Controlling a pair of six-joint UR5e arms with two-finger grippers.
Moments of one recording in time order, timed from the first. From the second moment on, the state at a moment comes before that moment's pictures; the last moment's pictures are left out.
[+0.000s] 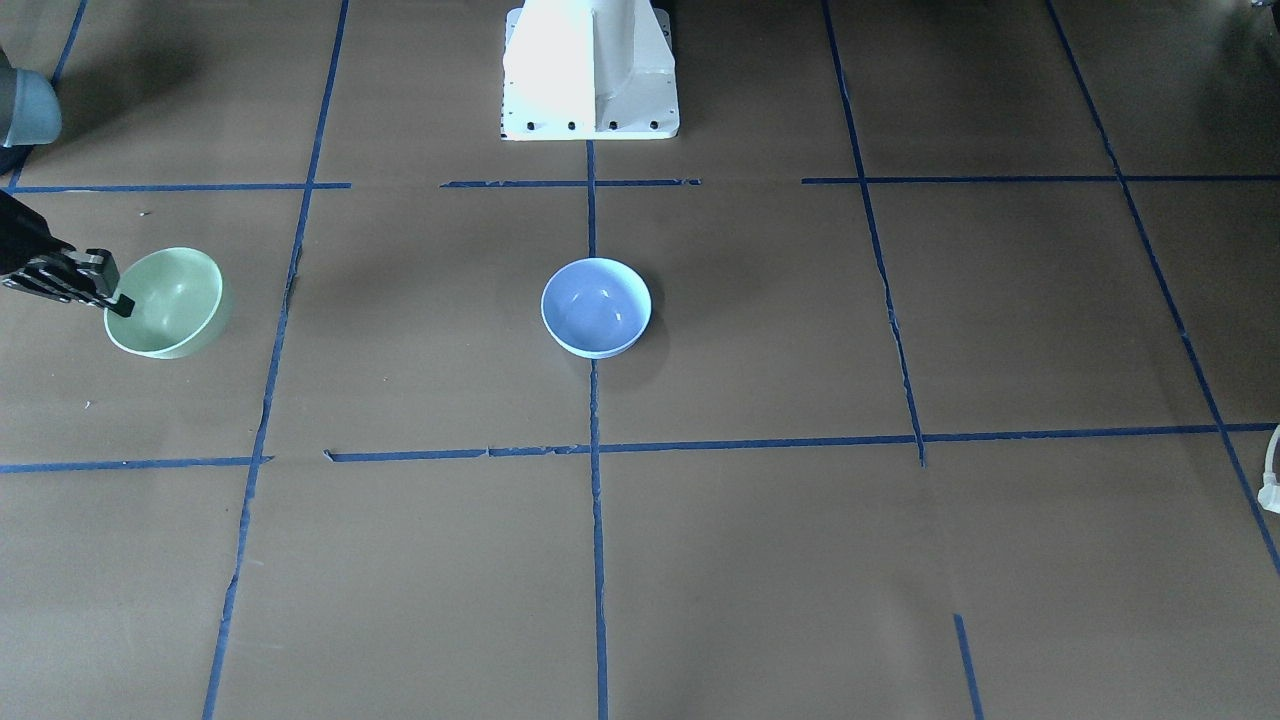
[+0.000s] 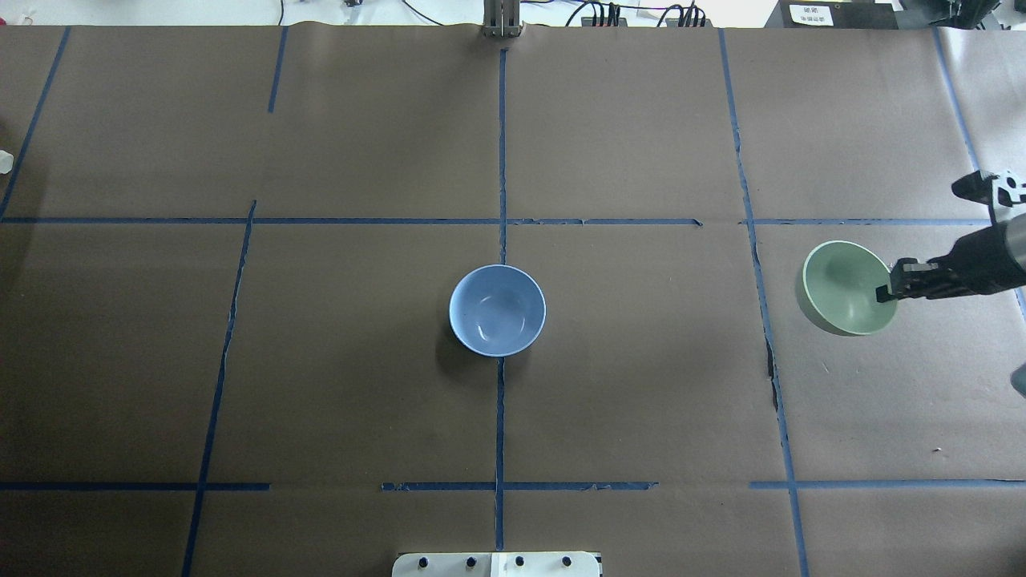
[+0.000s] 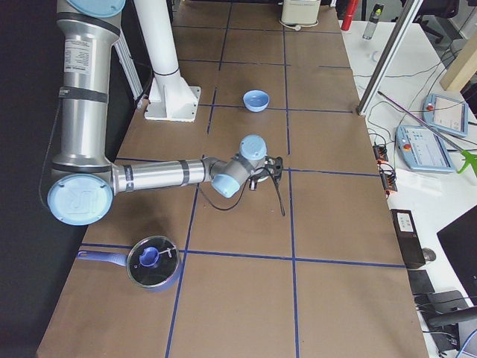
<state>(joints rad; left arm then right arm) -1.51 -1.57 -1.69 -1.46 -2.37 0.22 1.00 -1.60 1.73 -0.90 2.34 1.04</state>
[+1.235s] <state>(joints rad) -1.51 -1.57 -1.71 -1.46 -2.37 0.17 0.50 -0.95 1.72 -1.47 1.91 1.51</state>
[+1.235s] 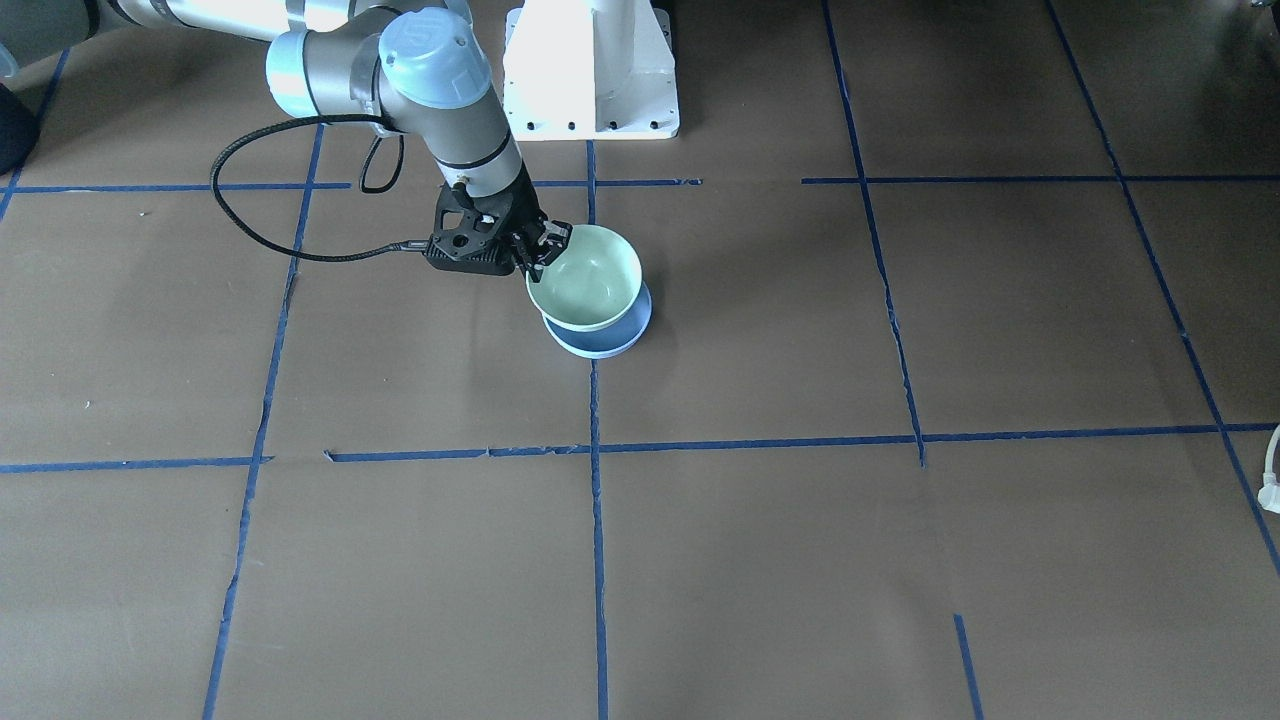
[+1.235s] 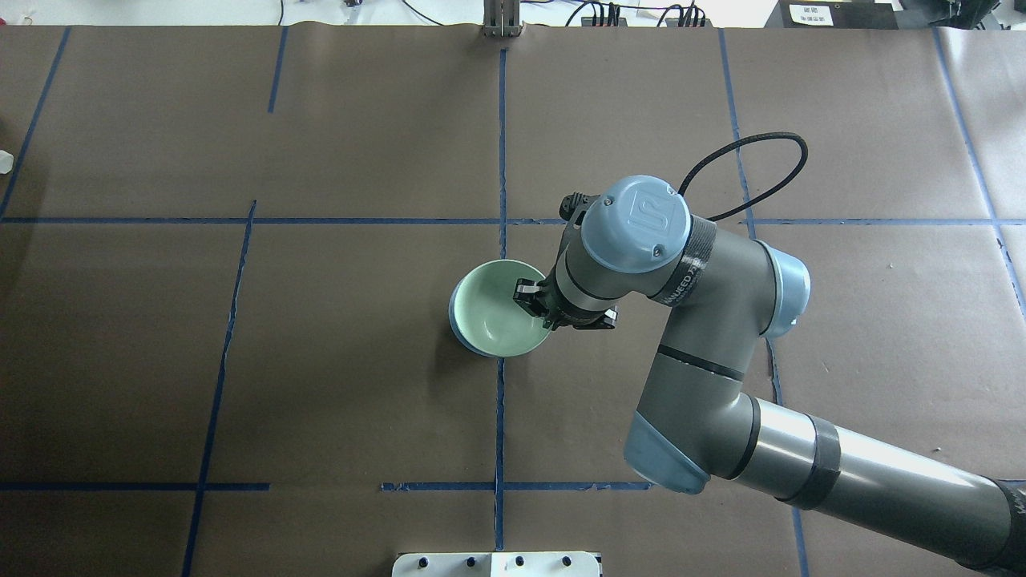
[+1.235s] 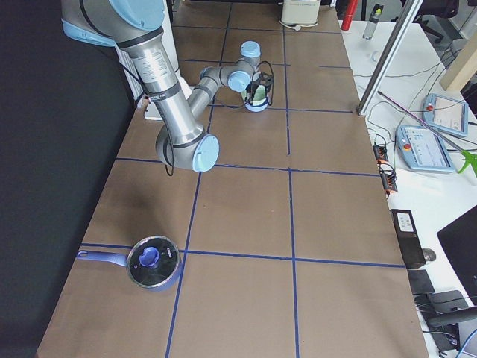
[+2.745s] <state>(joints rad) -1.51 -1.57 -1.71 -1.46 -2.37 0.13 0.74 -0.93 1.69 -1.62 2.10 1.21</state>
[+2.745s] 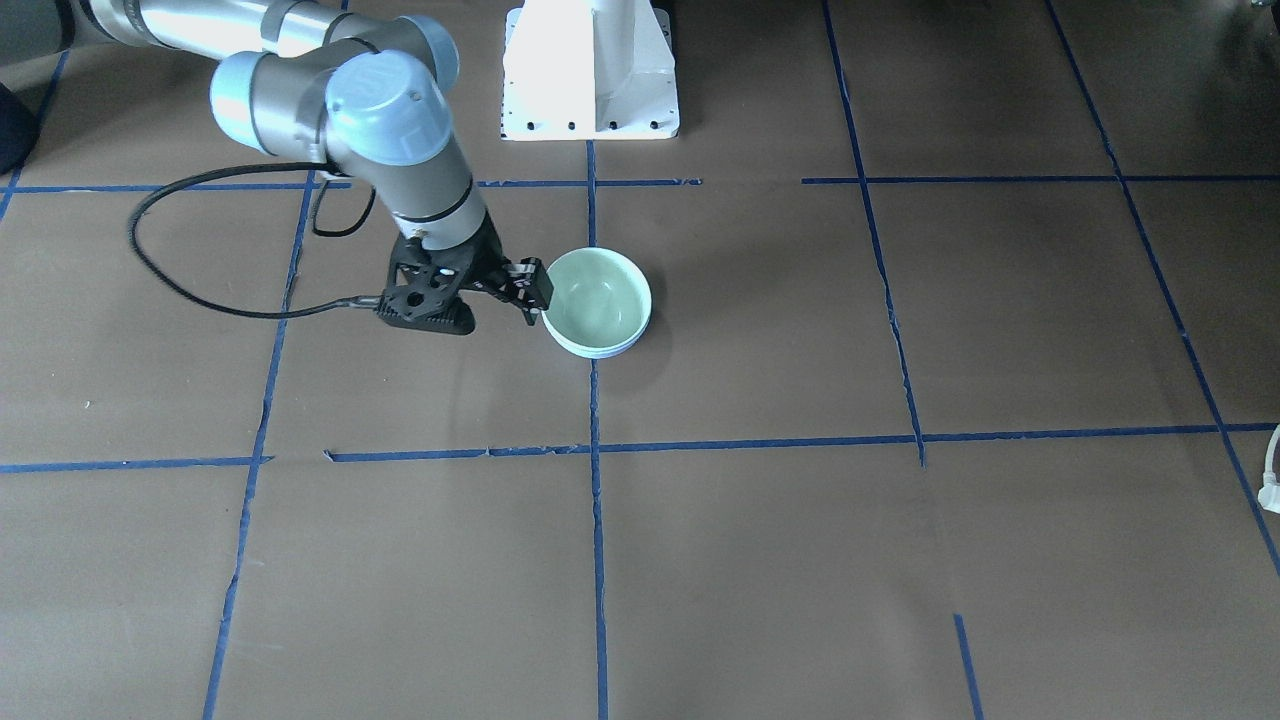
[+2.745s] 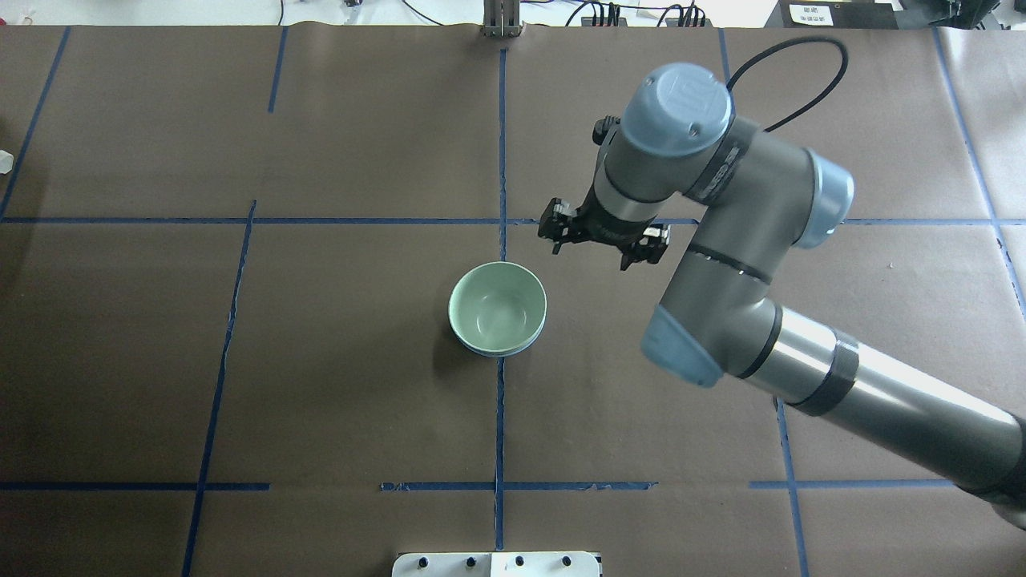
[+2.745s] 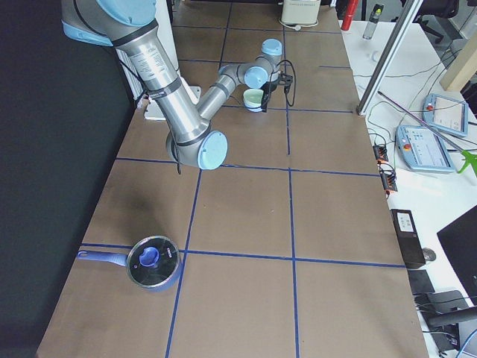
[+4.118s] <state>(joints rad) -1.54 -1.39 -1.76 -1.54 -2.35 0.14 1.53 -1.73 1.70 -1.67 2.29 -0.22</state>
